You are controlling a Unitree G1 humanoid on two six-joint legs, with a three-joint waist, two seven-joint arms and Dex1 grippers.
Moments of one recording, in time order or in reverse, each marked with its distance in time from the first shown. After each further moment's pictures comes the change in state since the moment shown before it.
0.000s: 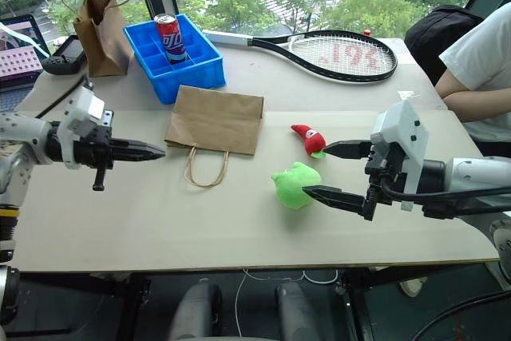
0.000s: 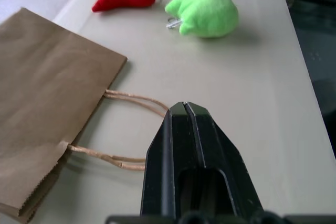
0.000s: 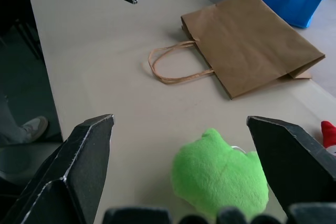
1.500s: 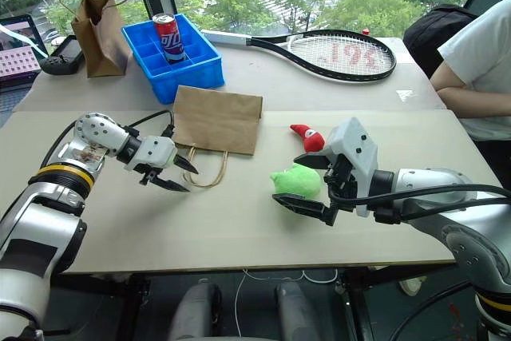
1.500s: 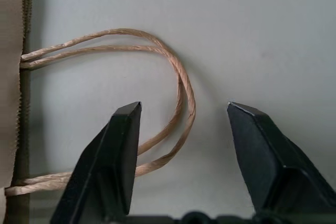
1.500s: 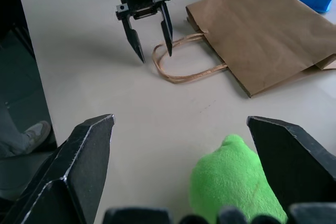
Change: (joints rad) left arm -0.374 -0.259 -0.360 0.833 0.331 -0.826 -0.058; right arm -0.028 0.104 0.150 -0.054 -0.020 0.037 -0.194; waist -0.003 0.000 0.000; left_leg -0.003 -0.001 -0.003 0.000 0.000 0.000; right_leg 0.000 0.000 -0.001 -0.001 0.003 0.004
